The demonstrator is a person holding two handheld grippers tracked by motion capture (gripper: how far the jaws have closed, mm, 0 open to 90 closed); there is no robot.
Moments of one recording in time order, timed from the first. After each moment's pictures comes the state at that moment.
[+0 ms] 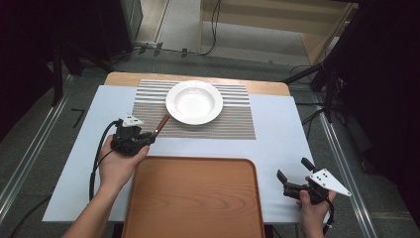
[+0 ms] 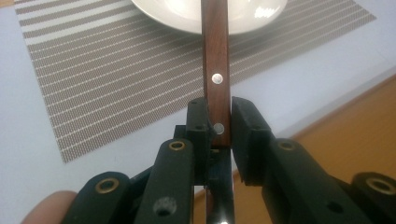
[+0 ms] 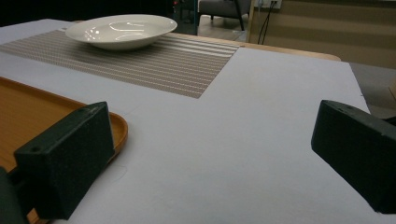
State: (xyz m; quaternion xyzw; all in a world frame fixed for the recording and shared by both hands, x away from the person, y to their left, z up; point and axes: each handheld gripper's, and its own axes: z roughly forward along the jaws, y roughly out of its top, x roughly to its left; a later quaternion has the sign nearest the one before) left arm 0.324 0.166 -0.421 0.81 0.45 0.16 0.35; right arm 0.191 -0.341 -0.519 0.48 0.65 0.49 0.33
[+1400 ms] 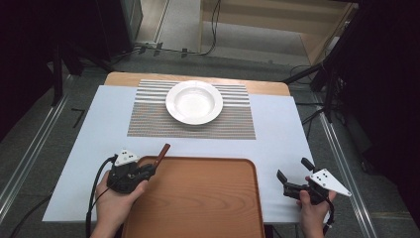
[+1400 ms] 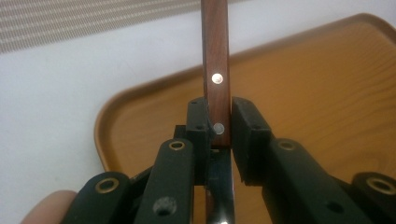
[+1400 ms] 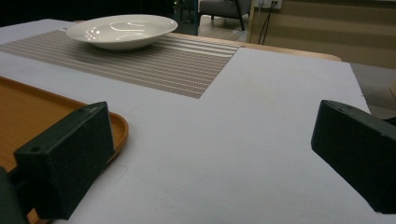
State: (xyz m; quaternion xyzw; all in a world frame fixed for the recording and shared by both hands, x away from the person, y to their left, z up) left arm 0.245 0.174 -0.459 0.80 0.46 0.11 0.37; right arm 0.191 -0.341 -0.519 0.47 0.65 0.49 0.33
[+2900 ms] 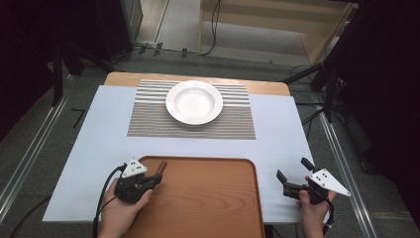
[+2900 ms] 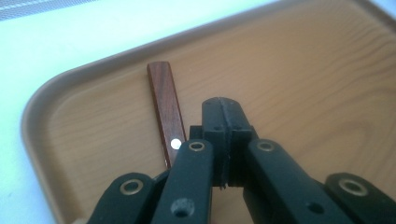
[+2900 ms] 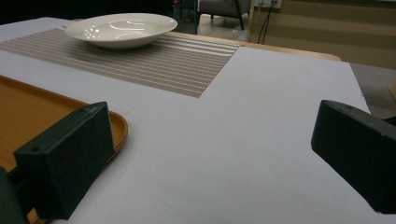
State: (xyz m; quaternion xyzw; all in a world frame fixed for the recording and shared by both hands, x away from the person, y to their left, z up) left arm 0.237 0.163 -0.485 0.82 0.41 0.09 0.38; right arm 0.191 -0.340 -0.519 0.47 0.65 0.49 0.33
